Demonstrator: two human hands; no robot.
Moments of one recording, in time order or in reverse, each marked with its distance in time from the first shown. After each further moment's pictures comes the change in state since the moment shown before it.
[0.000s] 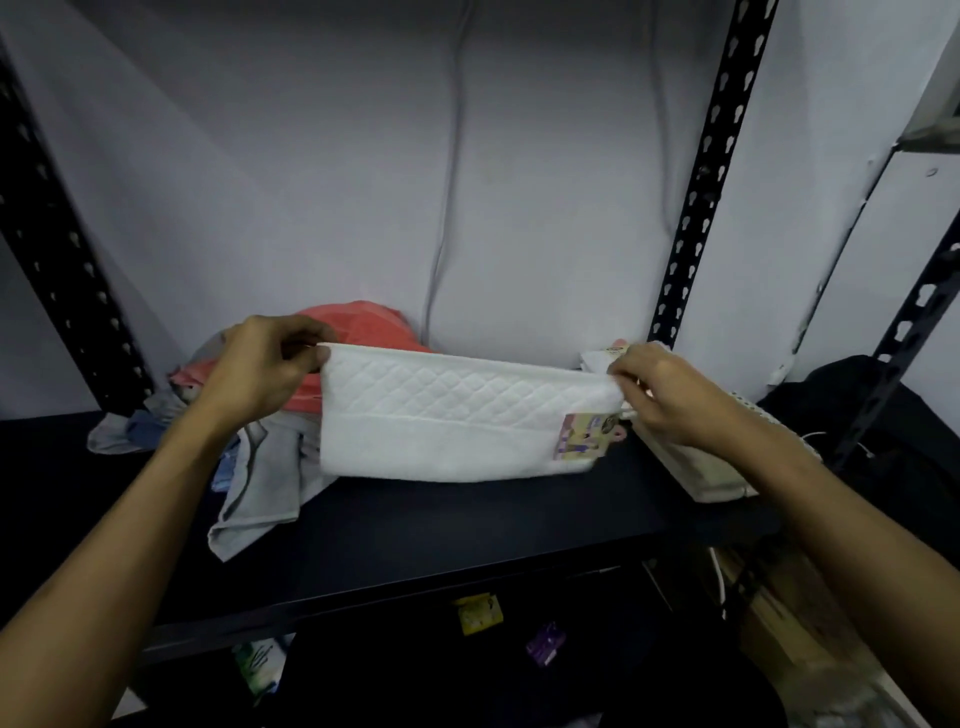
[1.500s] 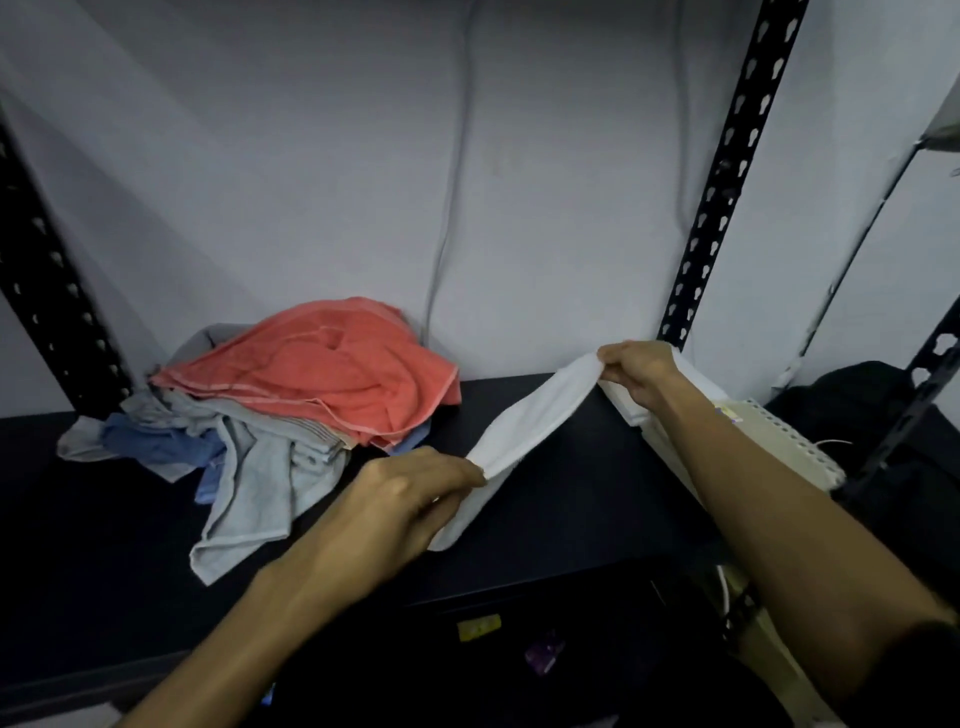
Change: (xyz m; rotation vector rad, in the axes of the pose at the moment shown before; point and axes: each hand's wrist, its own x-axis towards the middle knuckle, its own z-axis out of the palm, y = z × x) left_hand -0.091 0.060 0.080 -0.023 -0.211 0.556; right_hand 0.099 0.069 0.085 1.213 0.305 1.030
